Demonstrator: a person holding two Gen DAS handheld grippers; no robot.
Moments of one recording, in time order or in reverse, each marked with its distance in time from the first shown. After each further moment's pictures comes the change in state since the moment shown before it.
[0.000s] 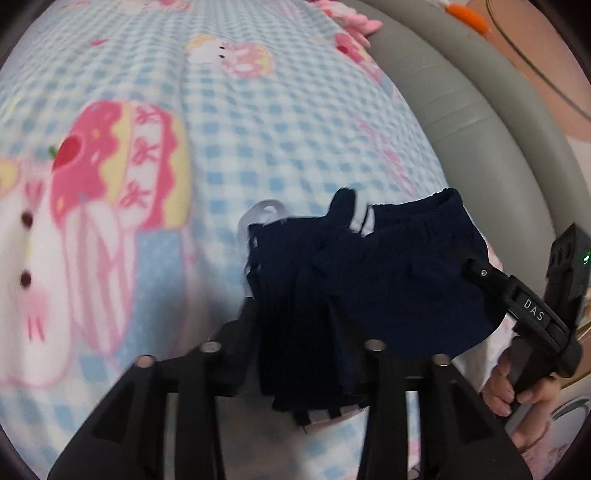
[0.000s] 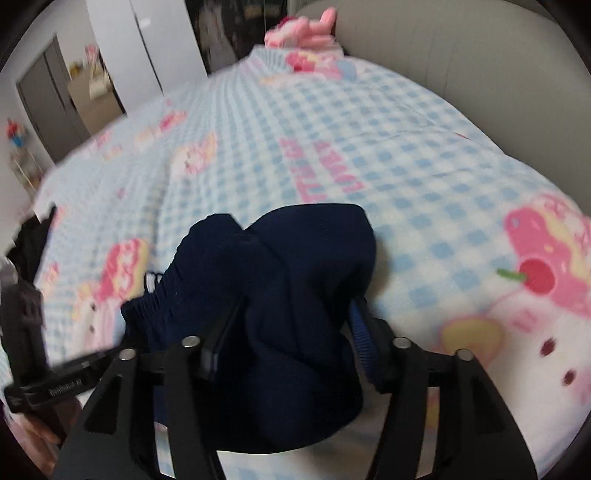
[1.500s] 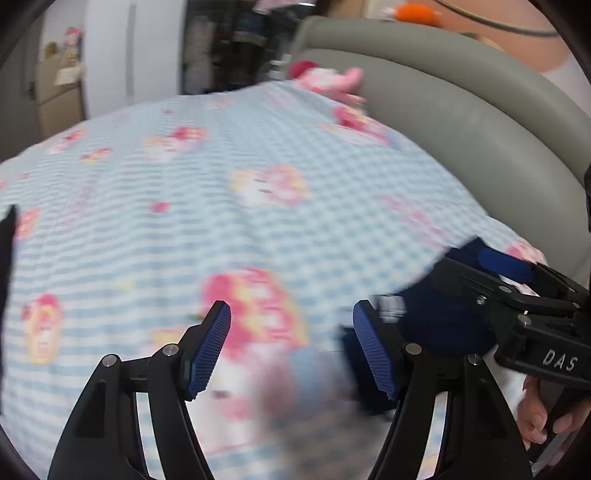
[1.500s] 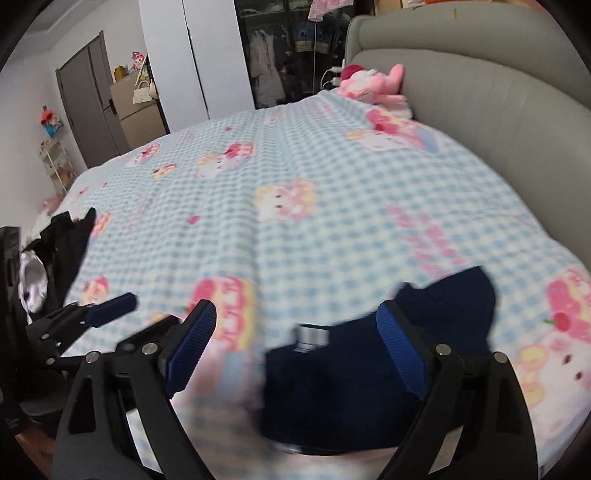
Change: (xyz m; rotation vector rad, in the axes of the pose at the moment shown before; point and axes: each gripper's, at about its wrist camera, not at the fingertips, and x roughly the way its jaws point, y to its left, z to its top) left arm -0.126 -0.017 0.059 0.325 -0.234 0.372; right arm -0.035 0.153 0.025 -0.112 -0.117 0.064
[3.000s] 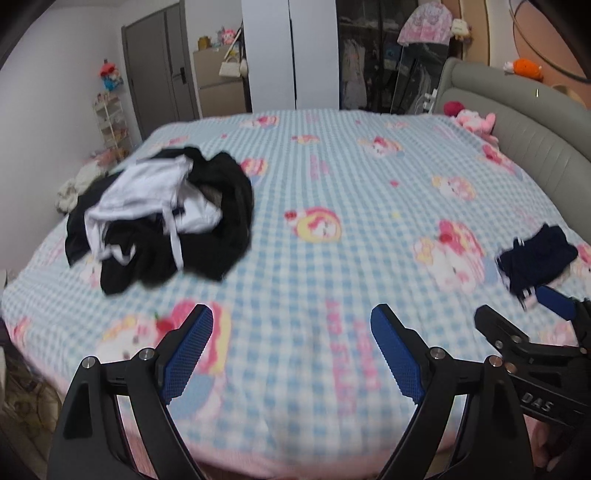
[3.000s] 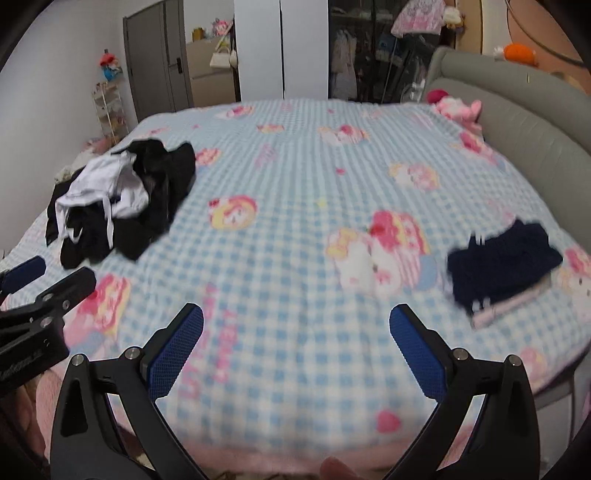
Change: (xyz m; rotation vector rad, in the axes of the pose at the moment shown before) left arm -0.263 0.190 -0.201 -0.207 -0.057 0.426; right arm -0.119 0.267 -0.178 -0.201 0.012 0.065
